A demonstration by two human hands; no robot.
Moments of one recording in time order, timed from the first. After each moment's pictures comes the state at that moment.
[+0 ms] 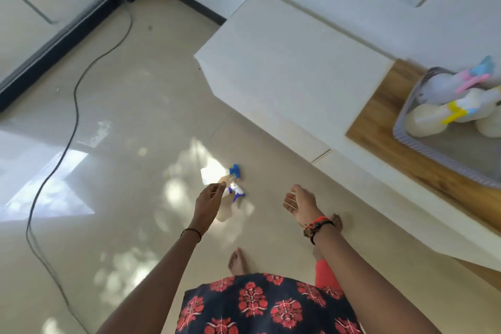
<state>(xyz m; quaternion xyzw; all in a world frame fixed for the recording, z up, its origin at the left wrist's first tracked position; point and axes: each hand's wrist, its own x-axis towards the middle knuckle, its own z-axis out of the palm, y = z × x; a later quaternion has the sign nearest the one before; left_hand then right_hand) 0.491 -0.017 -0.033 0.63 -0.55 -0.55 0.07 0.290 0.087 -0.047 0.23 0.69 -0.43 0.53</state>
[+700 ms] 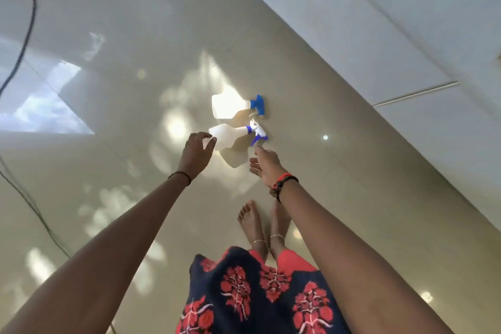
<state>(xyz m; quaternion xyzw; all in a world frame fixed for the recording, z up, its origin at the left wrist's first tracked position) 0.611 -0.065 -0.290 0.65 -0.63 -0.42 -0.07 0.452 0.013 -0.284 0.15 0.70 -0.29 0.64</state>
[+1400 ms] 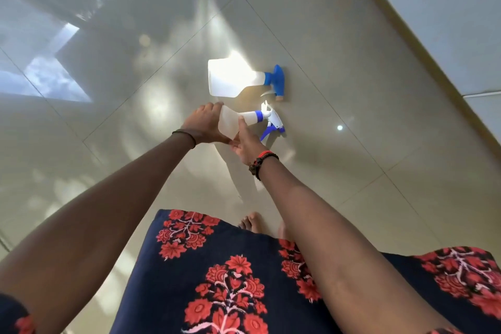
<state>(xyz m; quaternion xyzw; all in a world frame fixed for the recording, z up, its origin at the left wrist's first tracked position) 0.603 -0.118 -0.498 0.48 -0.77 -0.31 -0.27 0.502 -0.047 -0.498 0.22 0.59 -0.35 0.69</state>
